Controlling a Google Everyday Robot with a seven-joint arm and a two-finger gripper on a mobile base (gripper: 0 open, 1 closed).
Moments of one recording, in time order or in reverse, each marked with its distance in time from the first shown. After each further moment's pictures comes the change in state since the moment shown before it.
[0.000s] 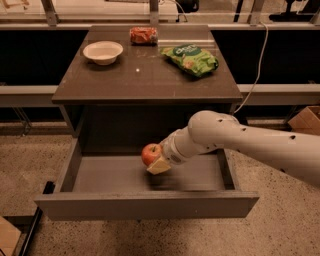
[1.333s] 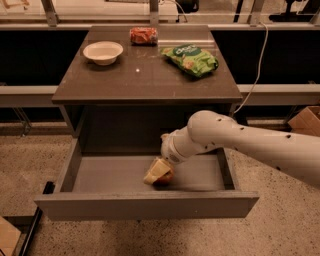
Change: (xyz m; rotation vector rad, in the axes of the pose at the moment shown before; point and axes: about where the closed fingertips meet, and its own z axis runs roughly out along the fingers) arm -0.003 0.000 0.012 -0.036 -0.029 0.010
